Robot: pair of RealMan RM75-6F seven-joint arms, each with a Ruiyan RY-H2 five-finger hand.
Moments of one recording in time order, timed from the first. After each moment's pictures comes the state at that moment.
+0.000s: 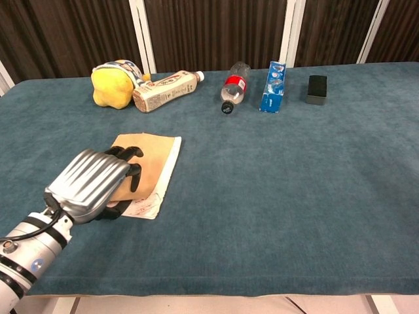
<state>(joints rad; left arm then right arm) -0.45 -2.01 -0.07 -1.01 1.50 1.32 0.60 0.10 -1.01 -0.05 -1.63 -1.63 1.39 -0.03</state>
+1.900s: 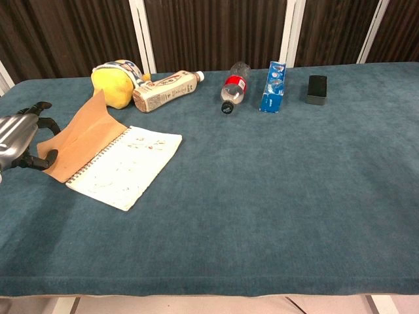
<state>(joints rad) -0.46 -1.84 -0.29 -1.02 1.20 1.24 0.38 0.12 -1.00 -0.06 -1.65 -1.61 1.34 -0.07</state>
